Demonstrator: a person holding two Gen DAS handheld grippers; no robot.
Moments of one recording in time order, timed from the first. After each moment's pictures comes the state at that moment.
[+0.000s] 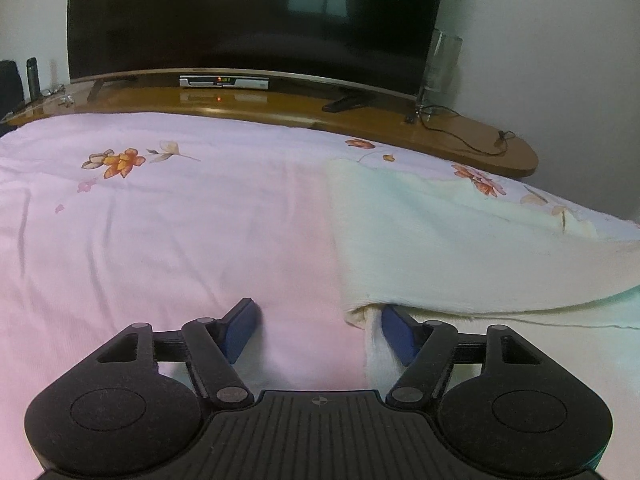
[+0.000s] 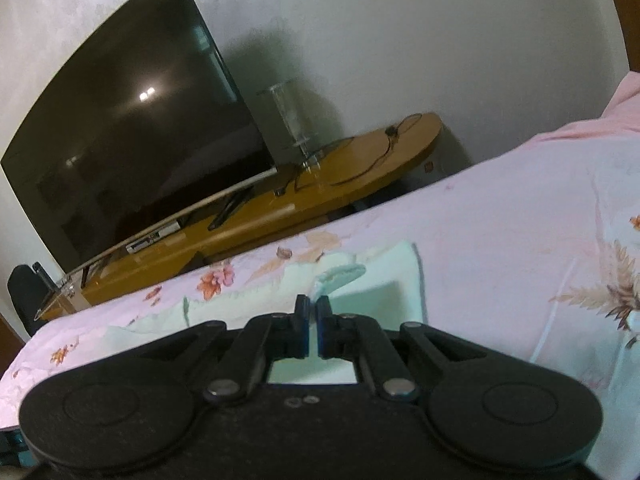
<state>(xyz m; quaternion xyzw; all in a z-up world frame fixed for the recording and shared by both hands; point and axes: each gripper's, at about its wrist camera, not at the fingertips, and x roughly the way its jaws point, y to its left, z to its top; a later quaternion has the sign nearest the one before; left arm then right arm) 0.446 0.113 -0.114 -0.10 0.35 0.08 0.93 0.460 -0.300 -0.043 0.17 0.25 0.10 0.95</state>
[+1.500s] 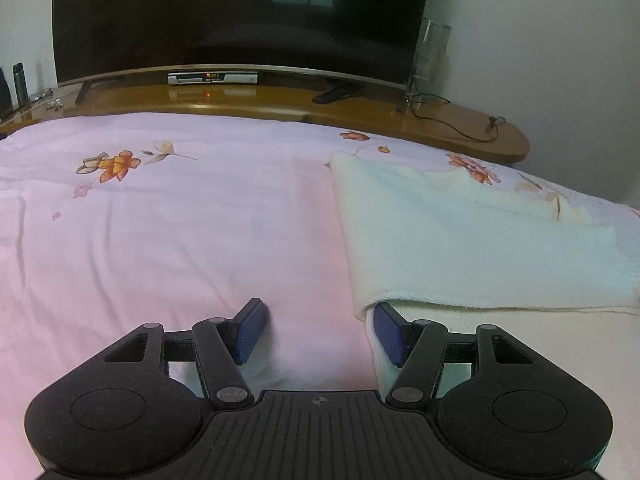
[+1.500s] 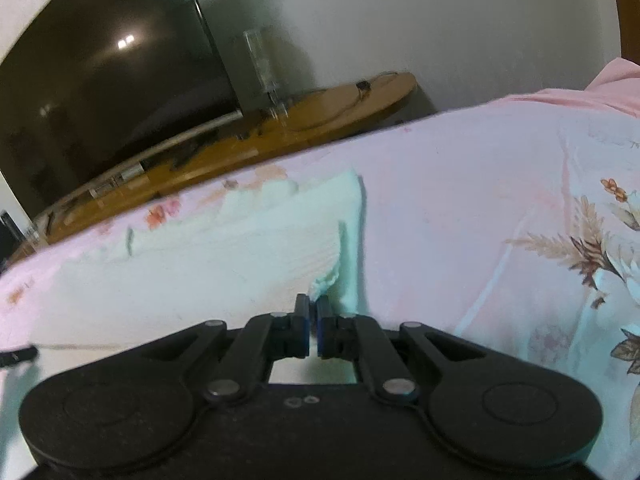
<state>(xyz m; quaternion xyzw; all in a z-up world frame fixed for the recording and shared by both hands) 0.448 0.120 -0.112 -0.08 0.36 0.06 0.93 0.469 -0.315 -0.093 0.12 0.34 0.07 0.93</state>
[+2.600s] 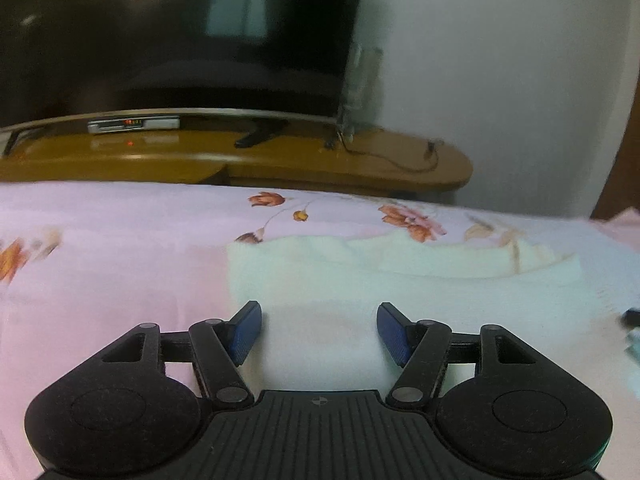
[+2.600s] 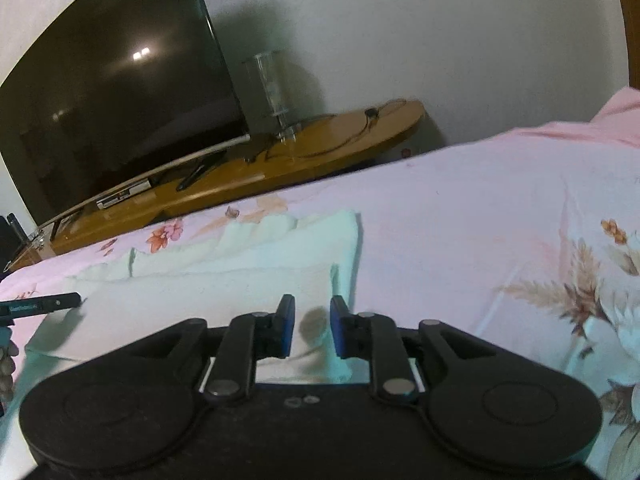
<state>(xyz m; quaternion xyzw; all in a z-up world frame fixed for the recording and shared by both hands) 0.509 0.094 -0.098 -0.08 0.30 -0.03 0.95 0.469 -0.323 -0.075 0.11 0.31 0.08 0.94</state>
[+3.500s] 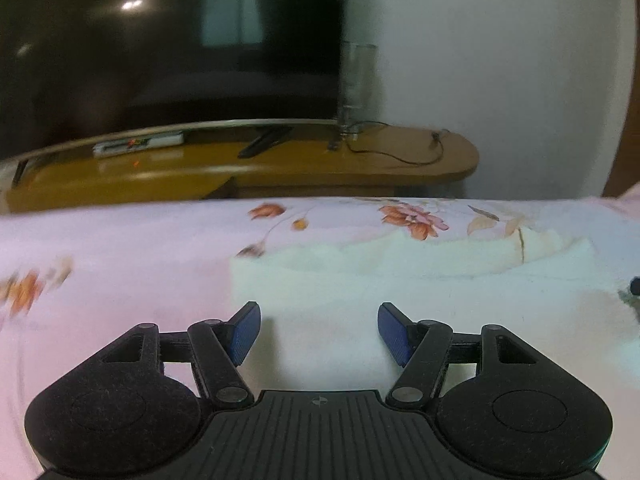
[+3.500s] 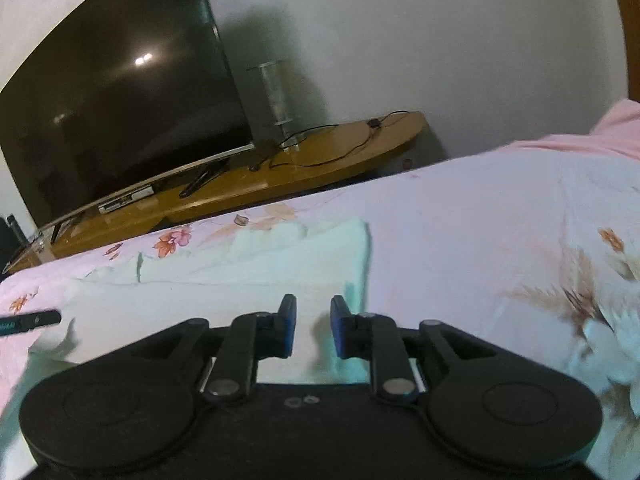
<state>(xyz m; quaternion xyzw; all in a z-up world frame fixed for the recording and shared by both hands) 0.529 0.073 -0.089 -0.01 0.31 -0.02 0.95 0.472 -0.308 -0.069 0.10 0.29 0.08 0.95</state>
